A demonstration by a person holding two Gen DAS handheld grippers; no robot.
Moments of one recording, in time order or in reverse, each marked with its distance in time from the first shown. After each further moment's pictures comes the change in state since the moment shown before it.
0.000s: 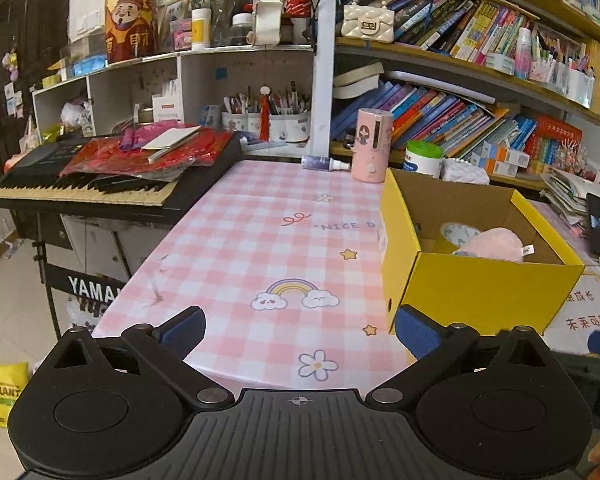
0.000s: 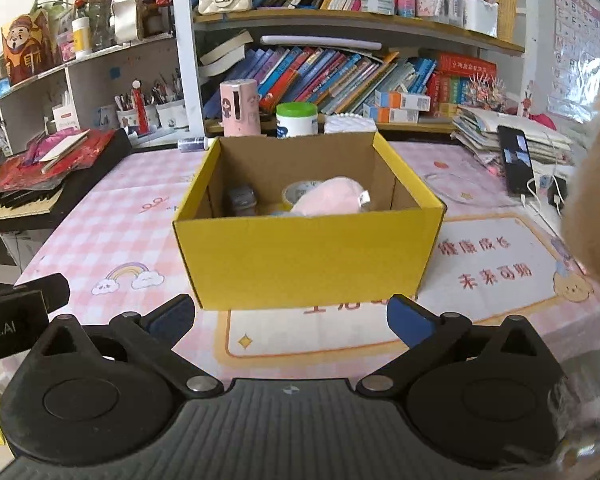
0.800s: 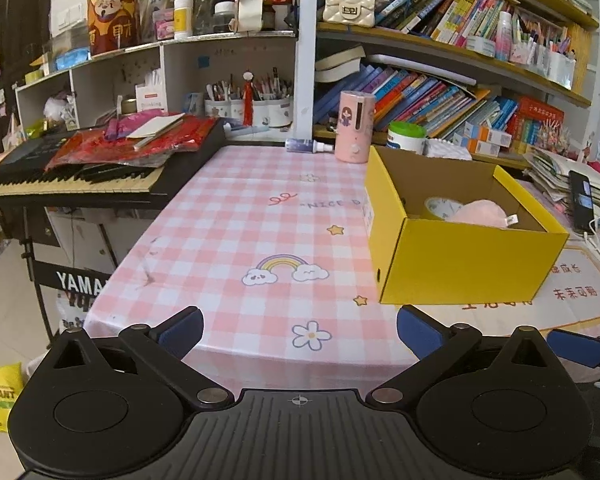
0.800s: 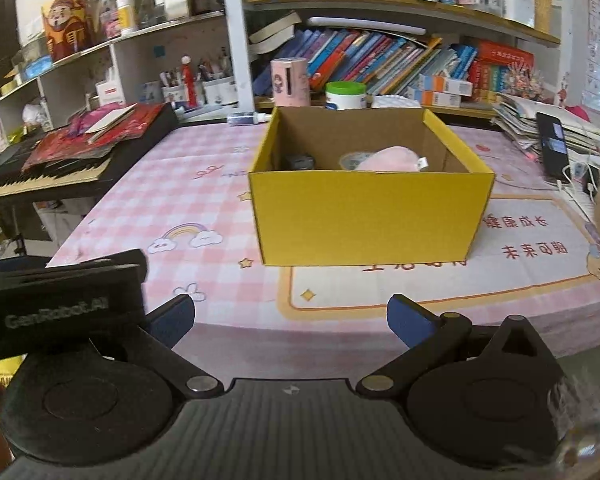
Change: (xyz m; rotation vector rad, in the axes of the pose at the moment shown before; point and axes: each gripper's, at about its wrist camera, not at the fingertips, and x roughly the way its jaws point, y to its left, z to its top) left arm -0.006 0.006 -0.015 0.038 0.040 -0.063; right arm -0.018 0.032 -0.025 -0.046 0.045 0.115
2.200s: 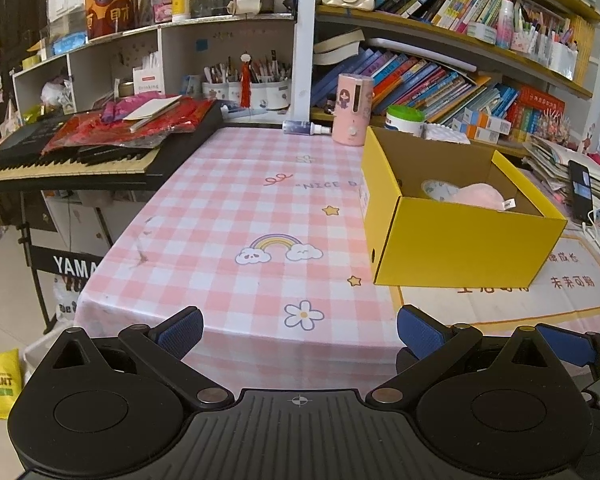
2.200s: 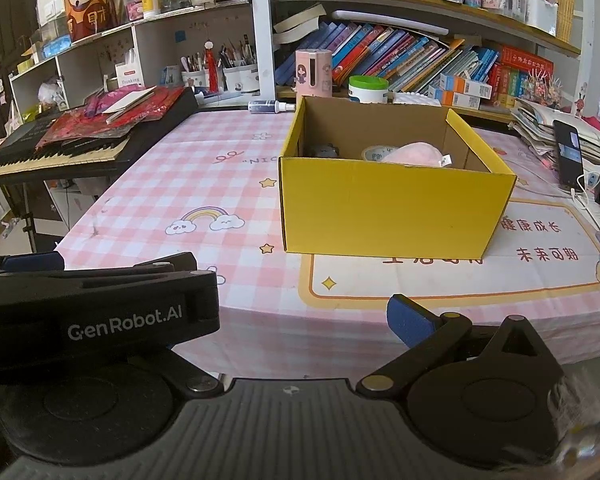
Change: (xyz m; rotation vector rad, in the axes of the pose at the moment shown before) left arm 0.003 -0.003 -0.006 -0.007 0.051 -0.003; right arm -0.002 0.015 -0.007 -0.053 0.027 0.022
